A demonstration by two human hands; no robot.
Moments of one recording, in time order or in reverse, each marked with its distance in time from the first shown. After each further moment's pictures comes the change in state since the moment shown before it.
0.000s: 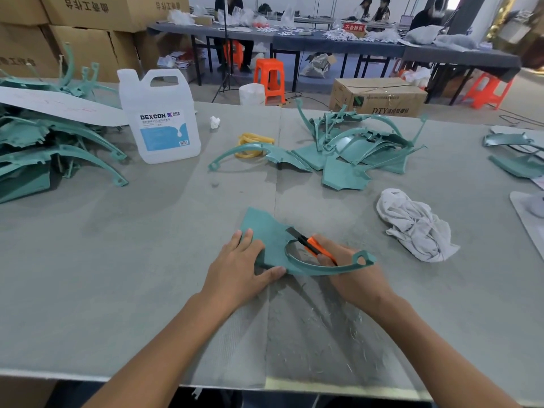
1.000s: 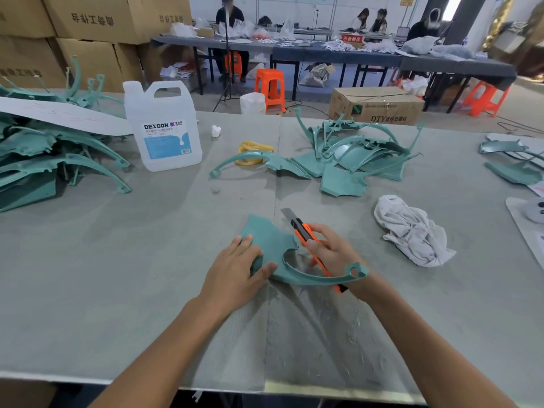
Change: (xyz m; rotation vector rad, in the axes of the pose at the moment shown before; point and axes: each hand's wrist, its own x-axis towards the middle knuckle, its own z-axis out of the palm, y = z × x) left_hand 0.002 -0.011 0.005 -0.029 0.096 0.091; right_hand 0.030 -0.014 0.002 0.707 0.027 0.079
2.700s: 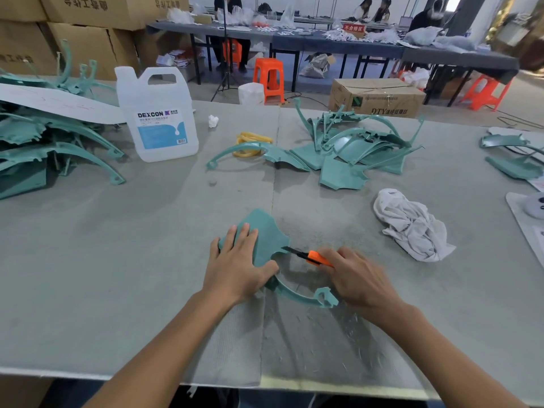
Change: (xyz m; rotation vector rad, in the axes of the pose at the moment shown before) left_hand 0.007 0.015 0.004 0.059 -0.094 -0.176; right_hand -0.029 0.042 -0.020 -1.005 -0.014 -0.125
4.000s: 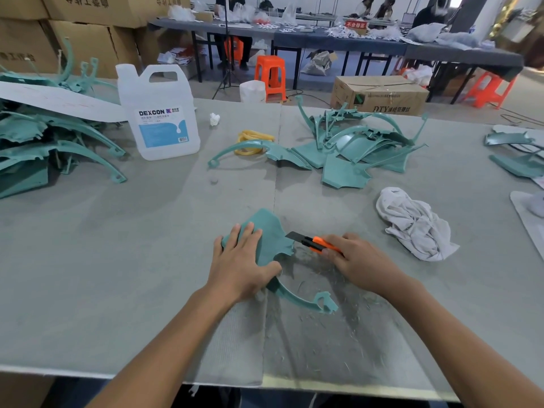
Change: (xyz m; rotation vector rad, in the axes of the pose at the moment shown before) left_hand 0.004 -0.002 0.002 -0.057 -0.028 0.021; right_hand 0.022 0.004 -0.031 0.210 -0.131 0.022
